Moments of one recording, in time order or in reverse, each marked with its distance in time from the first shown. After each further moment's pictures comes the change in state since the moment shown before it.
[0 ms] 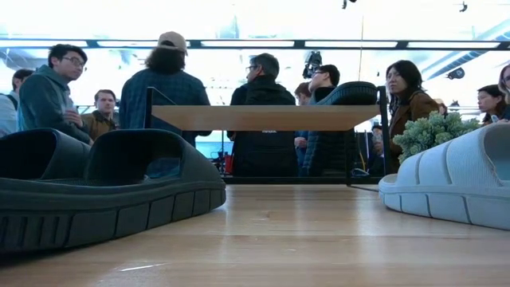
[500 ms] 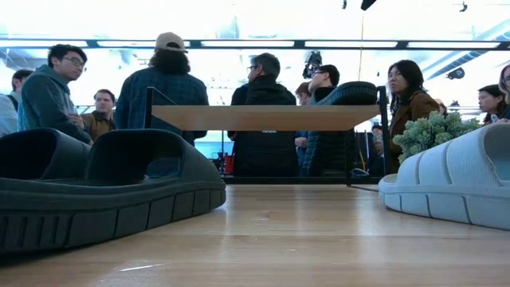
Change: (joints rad) left arm 0.028 0.199 0.016 -0.011 0.005 0.050; right arm -0.018 -0.086 -0.113 0.013 -0.001 0.092
